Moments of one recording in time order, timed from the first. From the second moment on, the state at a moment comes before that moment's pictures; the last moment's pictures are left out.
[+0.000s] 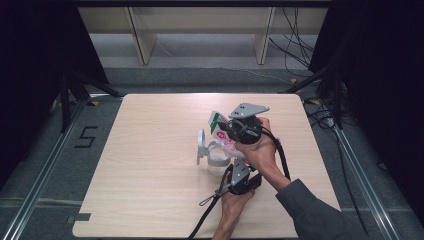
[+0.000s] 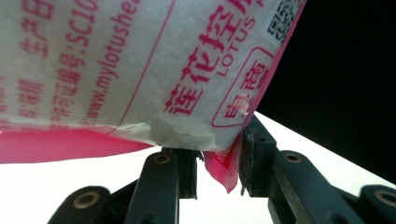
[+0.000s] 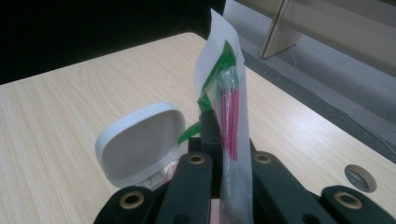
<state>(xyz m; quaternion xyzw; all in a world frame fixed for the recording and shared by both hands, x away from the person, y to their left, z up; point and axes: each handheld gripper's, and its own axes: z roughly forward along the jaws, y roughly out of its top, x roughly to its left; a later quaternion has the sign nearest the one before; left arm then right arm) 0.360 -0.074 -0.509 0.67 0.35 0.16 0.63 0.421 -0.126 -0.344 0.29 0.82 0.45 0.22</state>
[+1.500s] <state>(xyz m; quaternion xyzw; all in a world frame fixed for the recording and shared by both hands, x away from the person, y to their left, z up) 0.359 -0.072 -0.507 0.67 0.34 0.16 0.64 0.421 -0.111 -0.344 0.27 0.83 0.43 0.21</state>
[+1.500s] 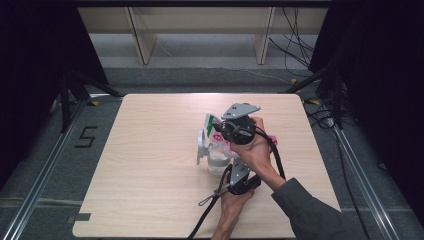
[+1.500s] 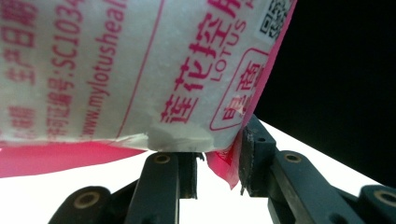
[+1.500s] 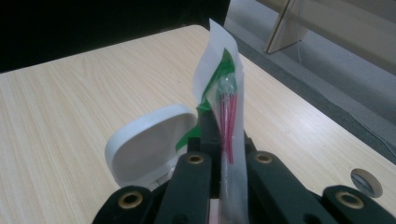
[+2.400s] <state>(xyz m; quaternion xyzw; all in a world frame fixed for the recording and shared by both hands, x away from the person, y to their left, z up) 0.358 -0.072 -0.507 0.67 0.34 0.16 0.64 0.420 -0.110 -0.343 0.27 0.83 0.43 0.21</state>
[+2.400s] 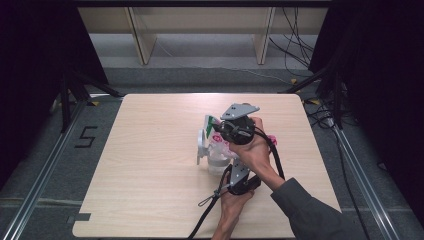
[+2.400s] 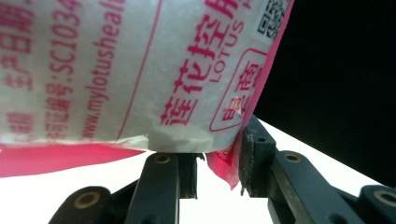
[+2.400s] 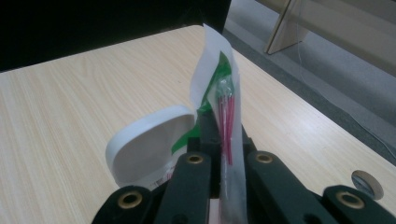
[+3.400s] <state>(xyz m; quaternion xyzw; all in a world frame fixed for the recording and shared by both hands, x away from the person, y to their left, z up) 0.357 -0.073 -0.506 0.67 0.34 0.17 0.64 0.421 -0.108 -0.344 0.27 0.84 0.43 0.21</state>
